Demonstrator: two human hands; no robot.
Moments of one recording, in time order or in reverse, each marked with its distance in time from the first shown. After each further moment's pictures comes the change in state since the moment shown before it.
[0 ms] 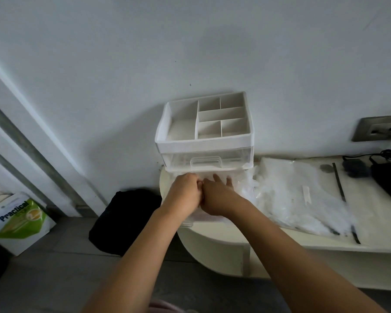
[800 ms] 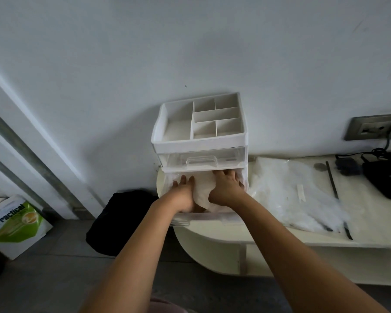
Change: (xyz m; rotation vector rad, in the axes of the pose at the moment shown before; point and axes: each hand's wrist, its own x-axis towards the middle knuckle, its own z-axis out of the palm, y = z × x) left_hand 0.031 -0.032 0.028 0.248 -0.452 -0.111; right_hand -0.001 0.024 -0.003 0.518 0.157 0.305
